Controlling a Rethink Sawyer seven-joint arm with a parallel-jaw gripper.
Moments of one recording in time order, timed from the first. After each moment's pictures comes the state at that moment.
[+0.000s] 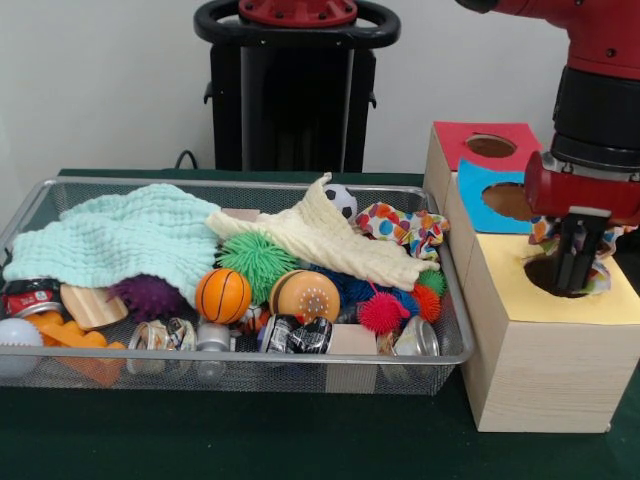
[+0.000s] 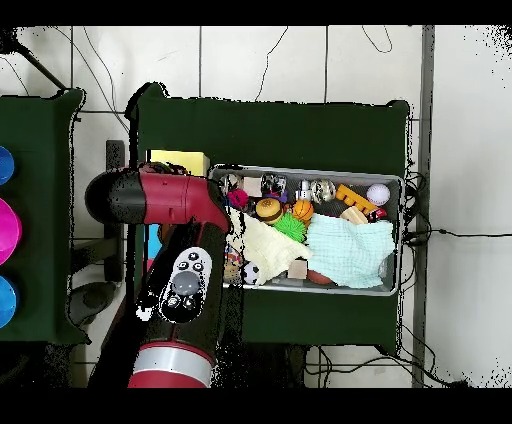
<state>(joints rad) 0.25 -0.43 -0.27 1.34 0.27 0.48 1.83</state>
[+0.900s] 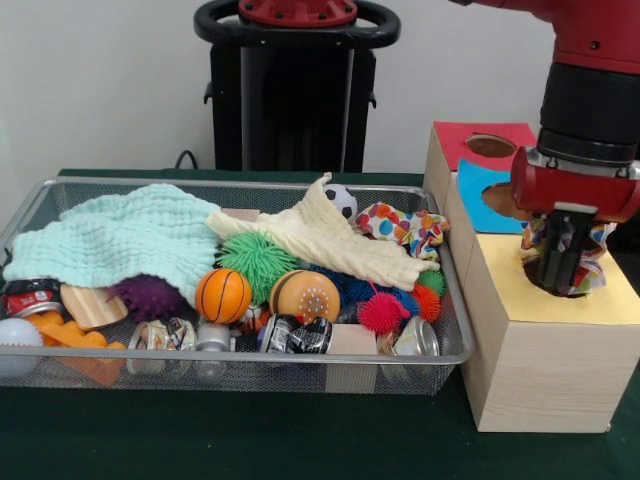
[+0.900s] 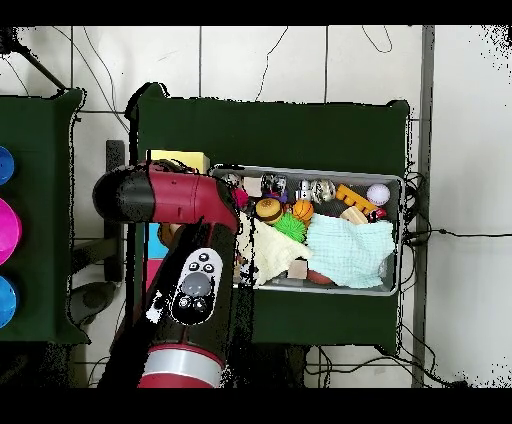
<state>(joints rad) 0.22 -0.45 -0.27 1.35 0.27 0.47 1.83</state>
